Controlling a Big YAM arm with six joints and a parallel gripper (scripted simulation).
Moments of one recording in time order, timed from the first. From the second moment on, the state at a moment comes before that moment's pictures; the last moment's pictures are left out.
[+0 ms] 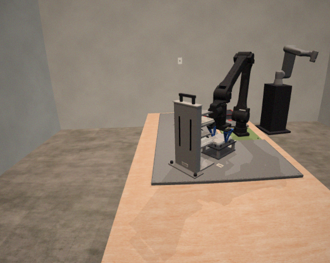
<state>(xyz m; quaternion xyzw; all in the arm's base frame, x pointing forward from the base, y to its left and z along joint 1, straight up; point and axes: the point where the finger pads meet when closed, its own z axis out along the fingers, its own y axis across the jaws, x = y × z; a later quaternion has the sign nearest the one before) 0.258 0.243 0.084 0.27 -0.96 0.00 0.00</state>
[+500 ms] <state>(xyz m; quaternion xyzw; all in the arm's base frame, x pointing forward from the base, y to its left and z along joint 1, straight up) 0.255 0.240 0.095 0.27 -0.96 0.00 0.01</state>
